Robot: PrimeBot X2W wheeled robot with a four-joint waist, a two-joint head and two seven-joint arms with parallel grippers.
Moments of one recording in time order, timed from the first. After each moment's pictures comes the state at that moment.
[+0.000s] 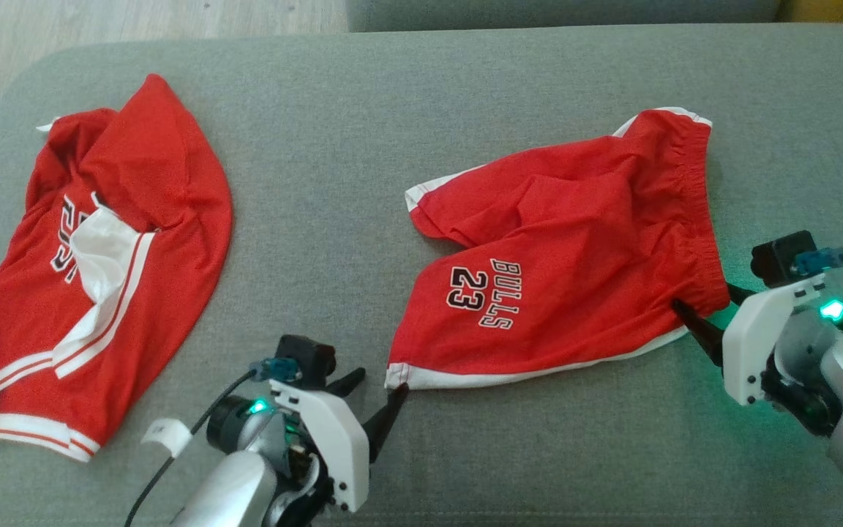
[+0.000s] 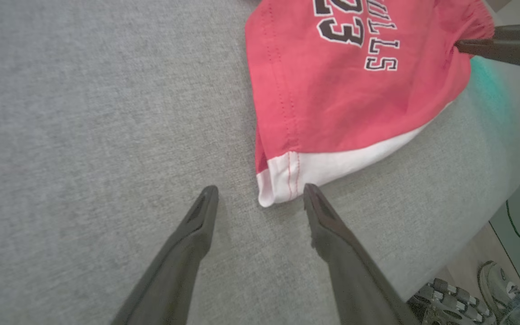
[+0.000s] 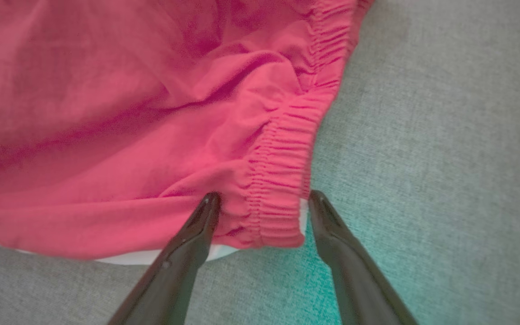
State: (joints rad) left arm -0.19 0.12 -0.52 0.35 -0.42 -0.12 0.24; right arm -0.45 -0.53 0.61 0.57 0.63 0.13 0.33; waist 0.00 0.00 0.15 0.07
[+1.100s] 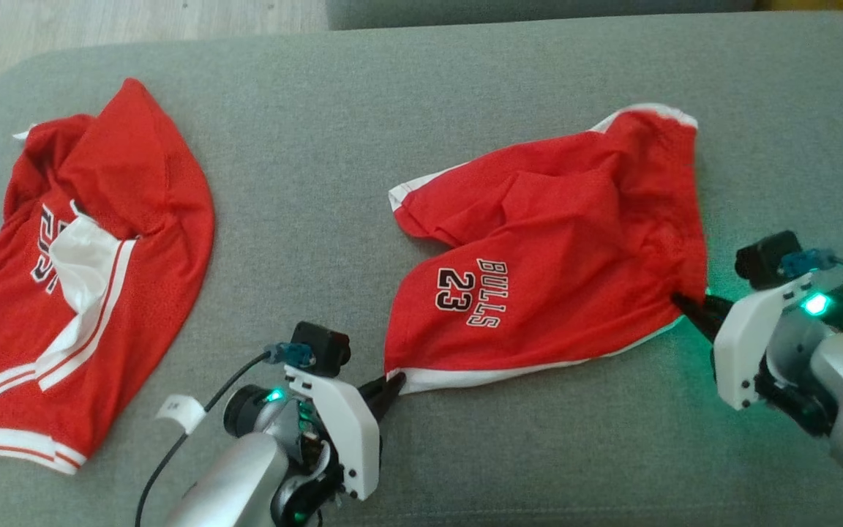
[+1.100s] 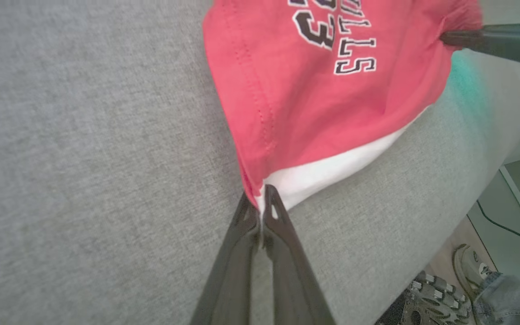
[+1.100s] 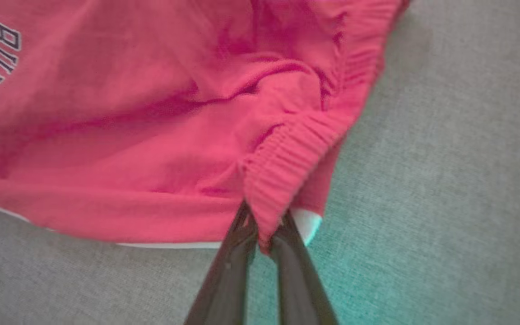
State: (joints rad) left arm -0.29 0.13 -0.64 0.46 -0.54 -0.13 0.23; right arm -0.55 -0.61 0.87 0.58 0.78 0.13 0.23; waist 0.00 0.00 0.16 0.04
